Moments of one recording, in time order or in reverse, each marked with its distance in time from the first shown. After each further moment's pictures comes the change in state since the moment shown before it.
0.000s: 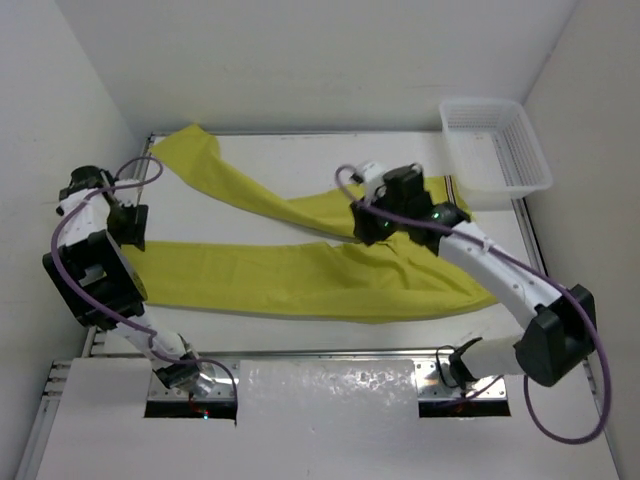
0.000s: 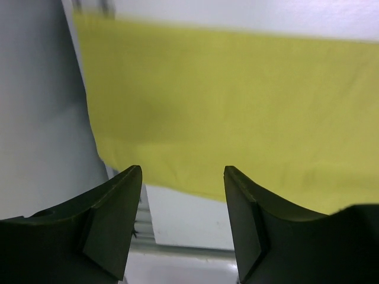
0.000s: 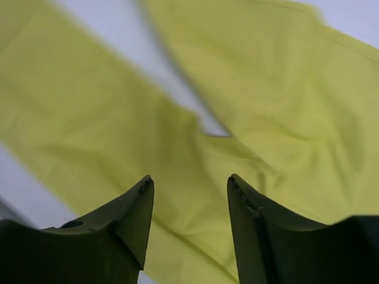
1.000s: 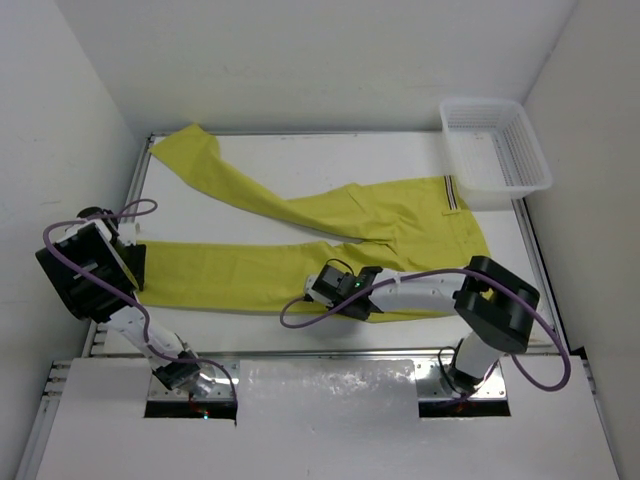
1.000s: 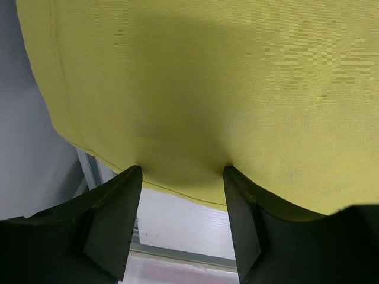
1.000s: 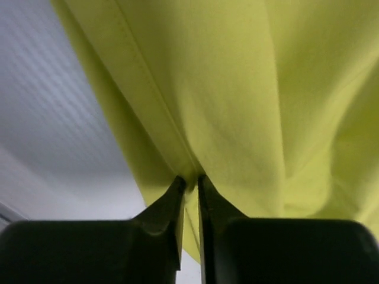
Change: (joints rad) left arm 0.151 0.095 -0.277 0.186 -0.115 -0.014; right arm 0.633 0.248 -0.299 -0.052 0.406 -0.257
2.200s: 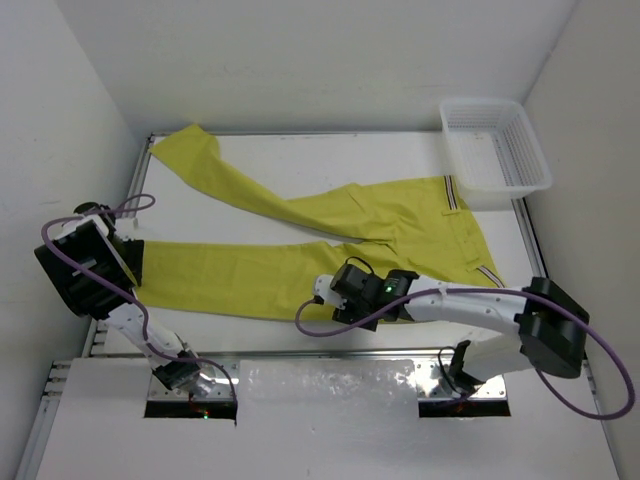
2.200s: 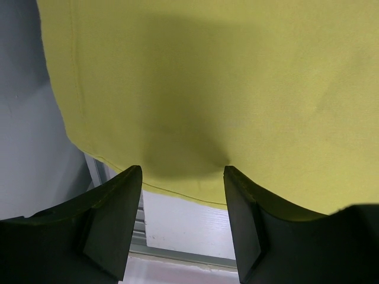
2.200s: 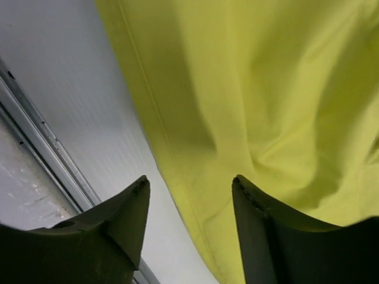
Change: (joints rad) left arm 0.000 0.028 0.059 -0.032 0.017 0.012; right arm 0.016 -0.313 -0.077 -0.057 -0.095 -0.021
